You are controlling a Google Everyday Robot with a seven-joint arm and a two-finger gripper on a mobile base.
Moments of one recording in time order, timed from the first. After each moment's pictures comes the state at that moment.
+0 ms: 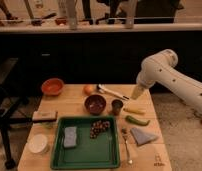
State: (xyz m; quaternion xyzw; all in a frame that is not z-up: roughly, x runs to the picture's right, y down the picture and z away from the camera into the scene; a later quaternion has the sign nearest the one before) arm 0.220 -0.006 0.764 -0.16 0.00 0.26 0.95
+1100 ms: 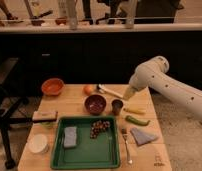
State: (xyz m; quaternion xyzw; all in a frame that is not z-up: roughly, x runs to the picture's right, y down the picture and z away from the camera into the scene) arm 0.178 0.002 0.793 -0.14 -0.03 0.29 0.95
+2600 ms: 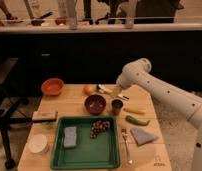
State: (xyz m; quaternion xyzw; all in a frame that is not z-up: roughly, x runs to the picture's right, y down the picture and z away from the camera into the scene) arm 0.114 -0.007 0.863 -0.18 -0.07 0.31 0.93
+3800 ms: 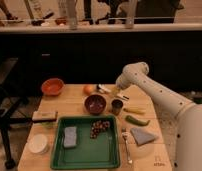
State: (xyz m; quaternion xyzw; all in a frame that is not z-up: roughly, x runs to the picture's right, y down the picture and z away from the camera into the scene) arm 0.116 -0.002 0.924 -0.20 -0.10 0.32 0.92
